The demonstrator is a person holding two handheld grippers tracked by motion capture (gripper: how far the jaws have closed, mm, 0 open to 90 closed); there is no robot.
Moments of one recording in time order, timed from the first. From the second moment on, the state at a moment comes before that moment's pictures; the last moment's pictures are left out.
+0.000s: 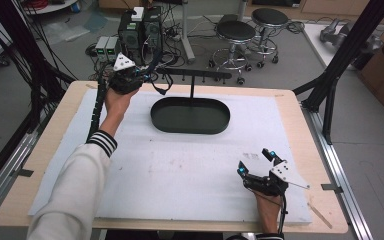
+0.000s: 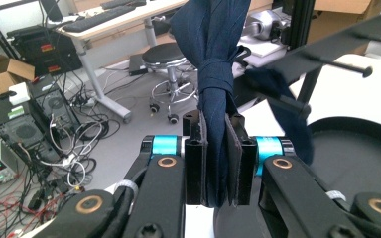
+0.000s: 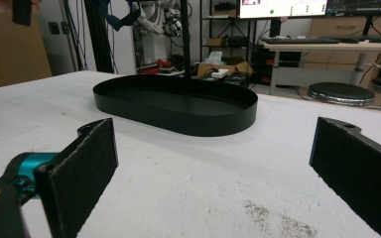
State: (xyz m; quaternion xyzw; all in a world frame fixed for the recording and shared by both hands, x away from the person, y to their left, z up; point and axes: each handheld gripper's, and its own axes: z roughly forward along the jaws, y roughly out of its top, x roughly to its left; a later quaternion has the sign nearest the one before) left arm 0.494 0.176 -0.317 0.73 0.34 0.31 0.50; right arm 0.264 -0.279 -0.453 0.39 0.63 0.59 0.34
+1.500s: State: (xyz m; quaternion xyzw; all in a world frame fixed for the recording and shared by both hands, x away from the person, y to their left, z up) left arm 0.476 0.176 -0.371 0.70 0.40 0.25 0.53; right arm 0.264 -0.279 -0.453 0.38 0.63 0.58 0.34
